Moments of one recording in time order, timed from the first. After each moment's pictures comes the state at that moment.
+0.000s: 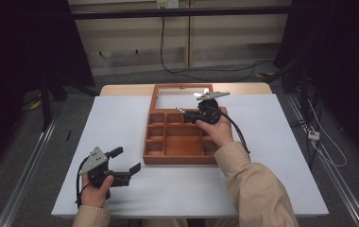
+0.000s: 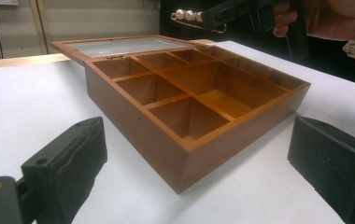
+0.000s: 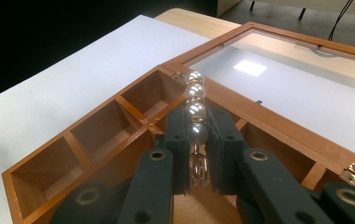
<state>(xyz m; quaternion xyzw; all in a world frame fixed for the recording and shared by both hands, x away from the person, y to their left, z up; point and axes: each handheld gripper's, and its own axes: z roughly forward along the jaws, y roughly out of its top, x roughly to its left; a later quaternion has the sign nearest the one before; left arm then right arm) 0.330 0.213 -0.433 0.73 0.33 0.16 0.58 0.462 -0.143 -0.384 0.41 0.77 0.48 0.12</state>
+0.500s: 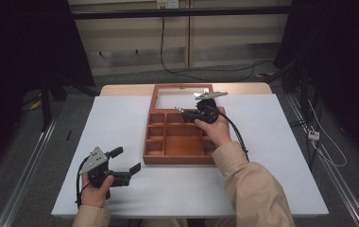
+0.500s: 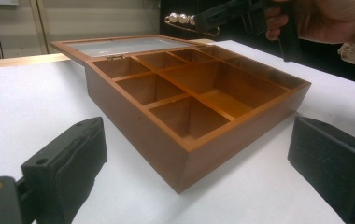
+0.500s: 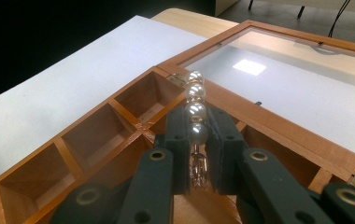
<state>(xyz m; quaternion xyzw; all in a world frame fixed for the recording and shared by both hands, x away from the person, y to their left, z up) 0.330 0.213 -0.433 0.73 0.33 0.16 0.58 0.469 -0.139 -0.391 0.42 0.76 0.48 0.12</state>
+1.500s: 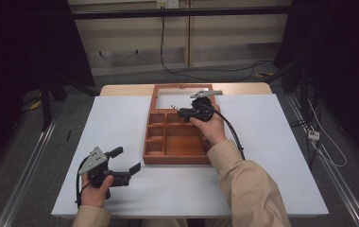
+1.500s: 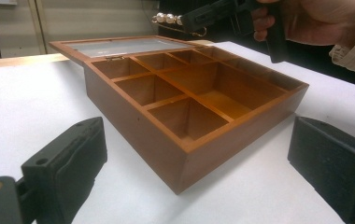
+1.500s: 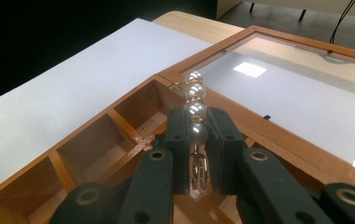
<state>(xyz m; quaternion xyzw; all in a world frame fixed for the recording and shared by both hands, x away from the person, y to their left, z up) 0.330 0.213 -0.433 0.73 0.33 0.16 0.58 0.479 -0.127 -0.392 0.41 0.77 0.48 0.13</state>
